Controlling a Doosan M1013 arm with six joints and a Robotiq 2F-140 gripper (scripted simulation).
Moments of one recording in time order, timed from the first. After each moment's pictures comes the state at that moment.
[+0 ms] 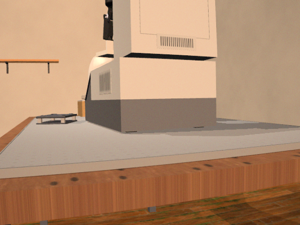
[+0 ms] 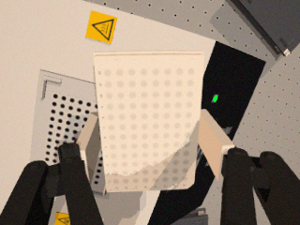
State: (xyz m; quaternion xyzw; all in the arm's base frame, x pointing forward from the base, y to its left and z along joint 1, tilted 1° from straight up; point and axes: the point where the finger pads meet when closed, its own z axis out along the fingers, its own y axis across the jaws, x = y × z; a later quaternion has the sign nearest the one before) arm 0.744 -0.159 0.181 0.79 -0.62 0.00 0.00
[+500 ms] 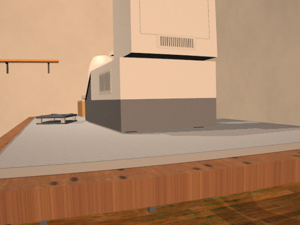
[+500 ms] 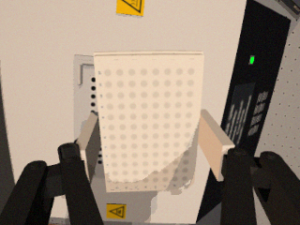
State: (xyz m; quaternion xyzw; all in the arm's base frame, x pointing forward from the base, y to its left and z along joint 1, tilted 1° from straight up) arm 0.785 -0.123 0.180 0.73 -0.68 0.00 0.00
